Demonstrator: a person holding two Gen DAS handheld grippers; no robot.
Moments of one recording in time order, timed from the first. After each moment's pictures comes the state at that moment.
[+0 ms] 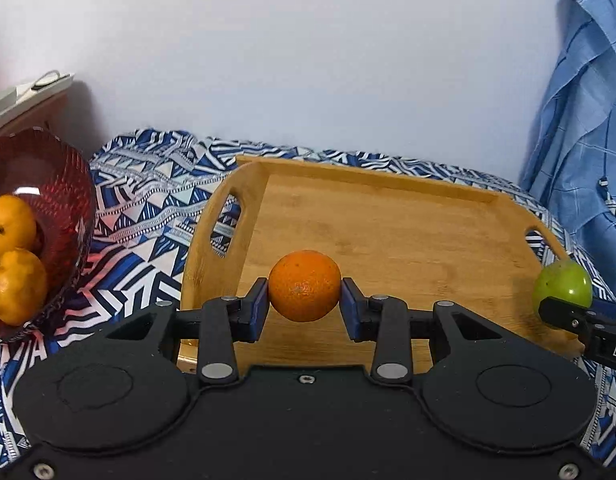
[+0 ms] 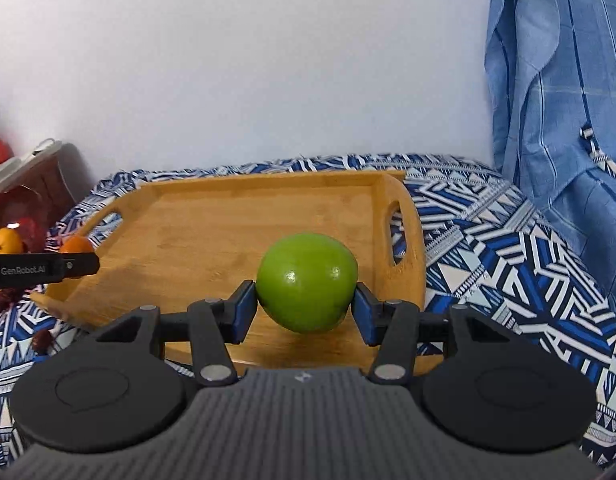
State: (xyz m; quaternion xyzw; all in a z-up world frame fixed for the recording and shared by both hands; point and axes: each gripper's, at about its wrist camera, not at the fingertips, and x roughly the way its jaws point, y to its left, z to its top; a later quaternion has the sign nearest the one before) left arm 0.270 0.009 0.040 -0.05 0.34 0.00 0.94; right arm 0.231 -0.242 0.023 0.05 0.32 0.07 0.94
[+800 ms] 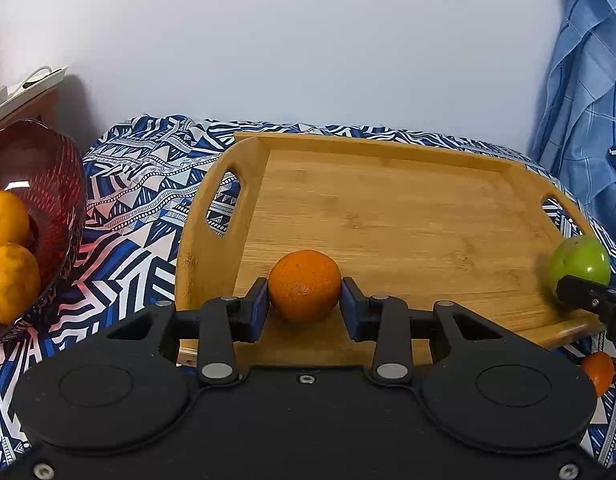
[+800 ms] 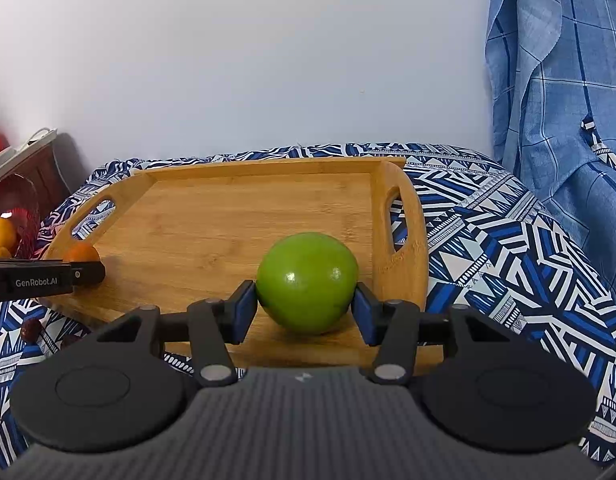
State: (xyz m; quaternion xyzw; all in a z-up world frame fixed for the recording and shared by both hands) left arm 0.276 0.004 0.022 -0.02 0.36 0.00 0.93; right arm 0.233 -0.240 0.016 0.04 0.33 0.07 0.94
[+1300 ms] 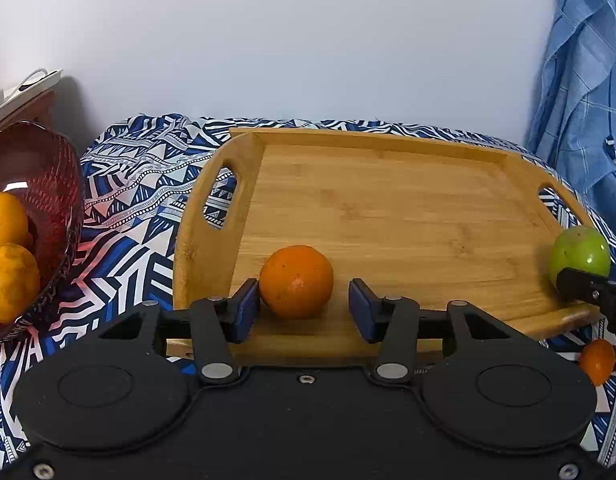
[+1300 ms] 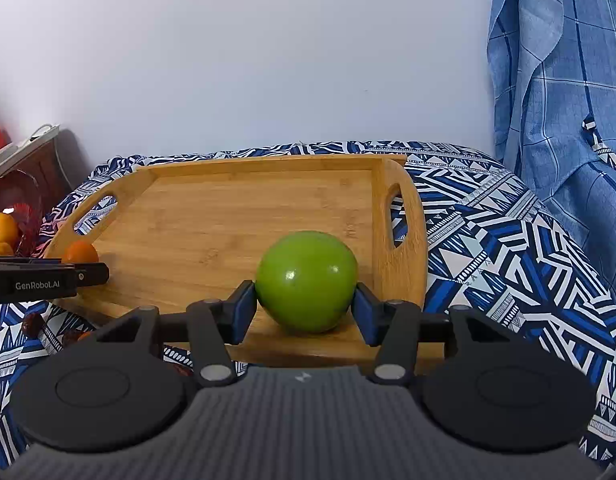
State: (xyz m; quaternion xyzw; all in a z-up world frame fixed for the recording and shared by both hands) left arm 0.272 0.003 0.021 -0.01 0.37 -0.01 0.93; right arm 0.232 -0.240 0.016 0.04 0.33 0.08 0.94
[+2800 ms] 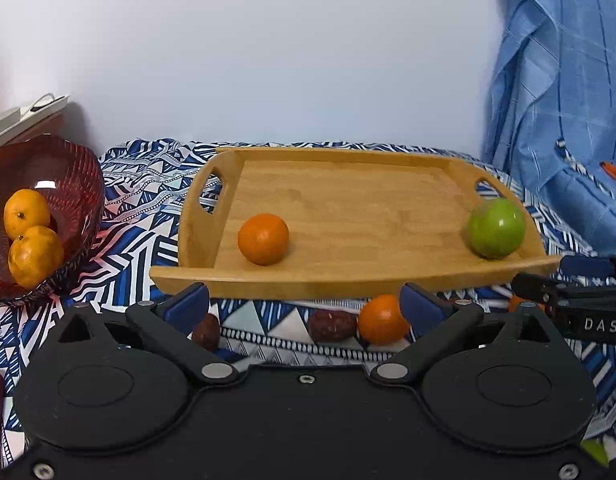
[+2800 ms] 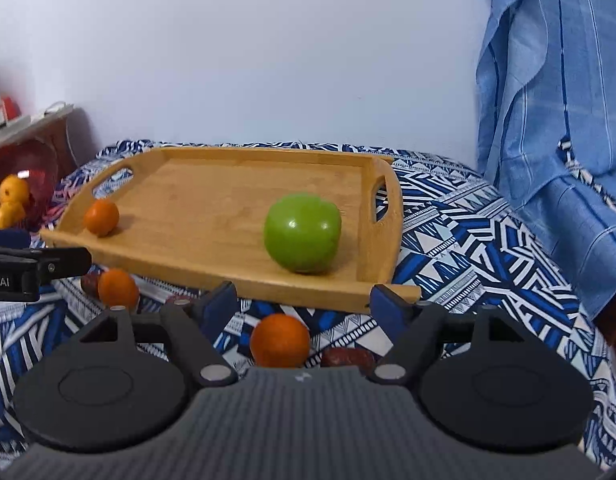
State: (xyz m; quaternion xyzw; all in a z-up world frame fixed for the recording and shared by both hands) left arm 0.182 -0.012 0.040 0.00 0.32 -0.04 0.95; right arm 0.174 -0.236 0.021 -0.02 0.32 0.07 0.95
